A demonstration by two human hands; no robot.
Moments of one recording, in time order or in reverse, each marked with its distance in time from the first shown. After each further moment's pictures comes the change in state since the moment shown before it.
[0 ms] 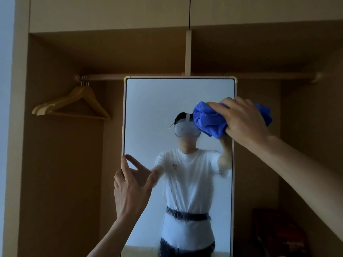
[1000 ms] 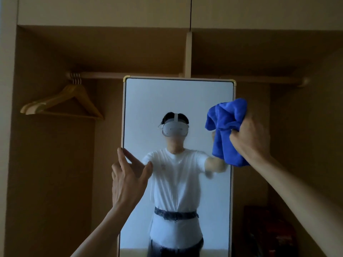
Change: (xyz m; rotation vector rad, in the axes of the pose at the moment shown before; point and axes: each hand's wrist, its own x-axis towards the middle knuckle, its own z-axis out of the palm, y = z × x) left_hand 0.030 0.001 -0.008 -0.063 -0.047 0.037; right_hand -0.026 -0.020 0.015 0.182 0.017 0.739
